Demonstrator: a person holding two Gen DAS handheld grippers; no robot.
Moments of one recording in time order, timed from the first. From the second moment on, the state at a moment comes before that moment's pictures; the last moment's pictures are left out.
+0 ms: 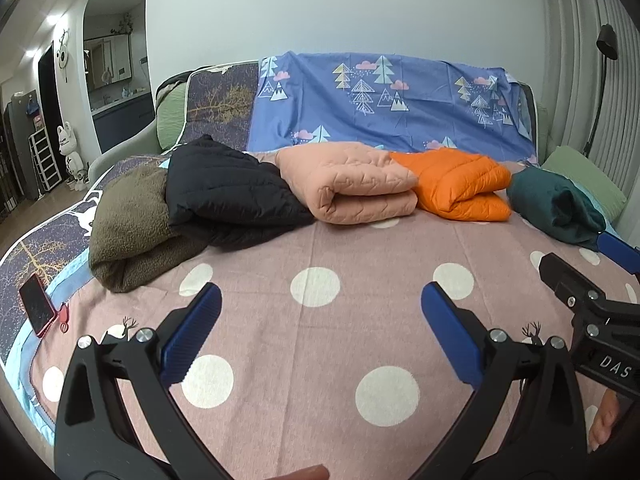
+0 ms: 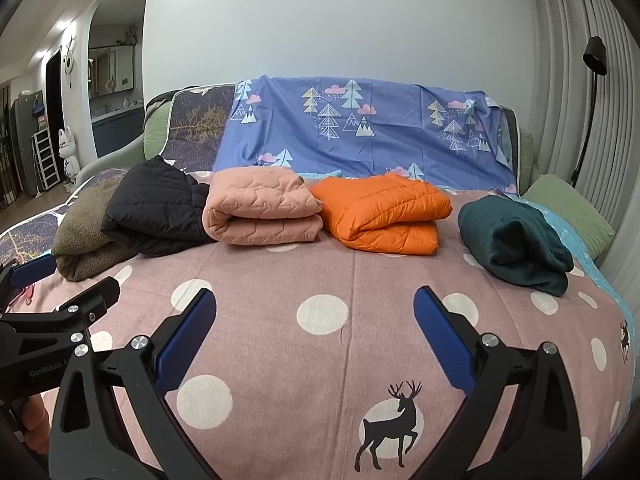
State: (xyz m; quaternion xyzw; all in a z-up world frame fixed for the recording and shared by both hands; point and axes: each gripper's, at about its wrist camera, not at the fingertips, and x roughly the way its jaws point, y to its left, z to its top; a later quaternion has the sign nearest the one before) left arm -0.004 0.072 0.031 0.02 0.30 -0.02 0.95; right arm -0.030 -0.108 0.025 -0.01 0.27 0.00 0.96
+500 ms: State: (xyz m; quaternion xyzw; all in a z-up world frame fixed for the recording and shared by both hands) left arm -0.002 0.059 0.036 0.03 0.30 -0.02 0.95; right arm -0.030 -0.115 0.027 0.00 0.27 0.00 0.96
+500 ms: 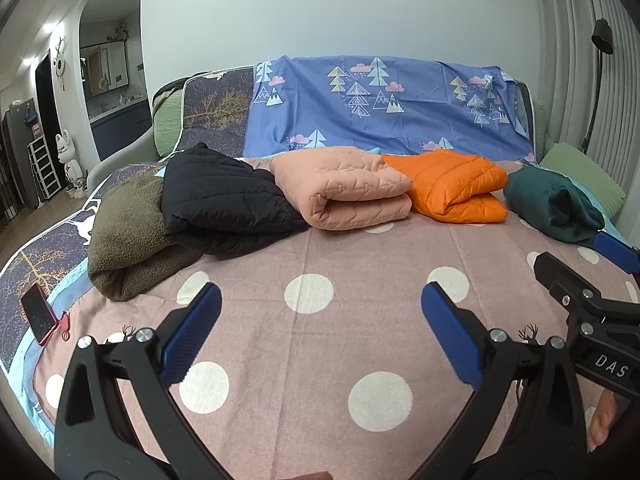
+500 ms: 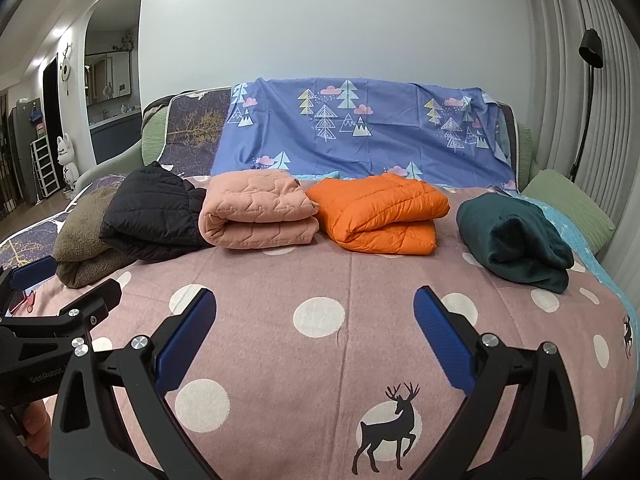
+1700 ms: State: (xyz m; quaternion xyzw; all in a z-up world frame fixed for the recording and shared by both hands) left arm -0.001 0.054 0.029 0.04 0.31 -0.03 0.95; right arm -0.029 -0.121 0.026 0.01 0.28 -0.01 0.96
